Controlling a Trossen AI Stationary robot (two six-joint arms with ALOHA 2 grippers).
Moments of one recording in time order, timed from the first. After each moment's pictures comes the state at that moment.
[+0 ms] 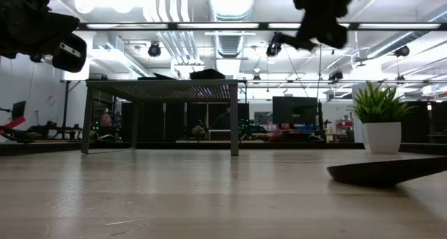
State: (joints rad) left arm -0.38 0.04 0.01 0.04 -0.16 -0.11; right arm -0.05 1.21 1.06 -0.68 0.03 0.62
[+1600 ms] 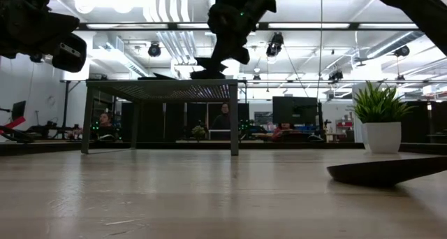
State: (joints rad) left arm -0.38 0.04 0.01 0.04 -0.16 -0.11; right arm -0.40 2.07 2.10 -0.99 -0.29 0.05
